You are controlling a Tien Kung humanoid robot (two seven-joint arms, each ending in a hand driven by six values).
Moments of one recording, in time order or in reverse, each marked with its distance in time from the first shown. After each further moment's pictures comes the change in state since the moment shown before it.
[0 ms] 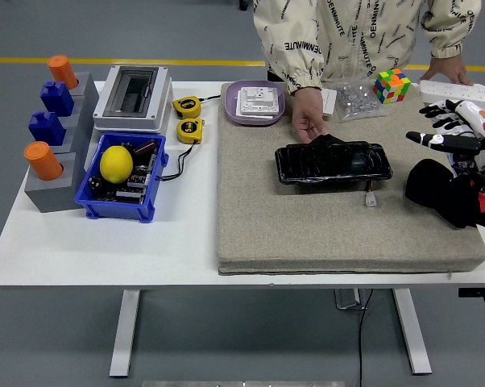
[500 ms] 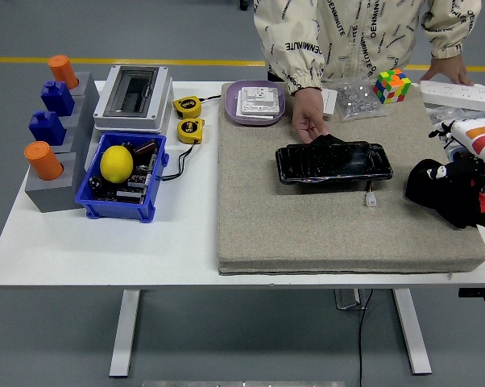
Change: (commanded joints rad) left arm -0.001 -0.003 -0.002 -0.001 0.001 0.000 0.000; right arm 0.027 -0.027 -0.076 -0.058 -0.396 -0.001 0.004
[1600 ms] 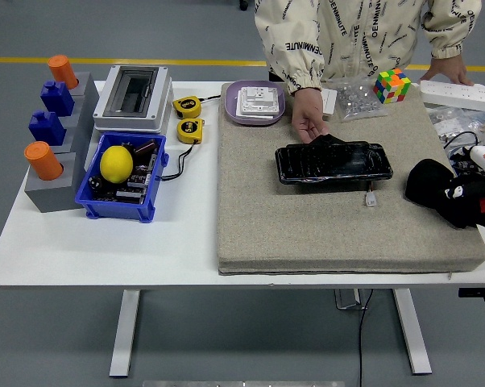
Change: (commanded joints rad) left arm 0.008 -0.001 0.015 -0.002 -0.003 0.000 0.000; right arm -0.021 0.054 0.040 -0.177 0.004 -0.026 0.022
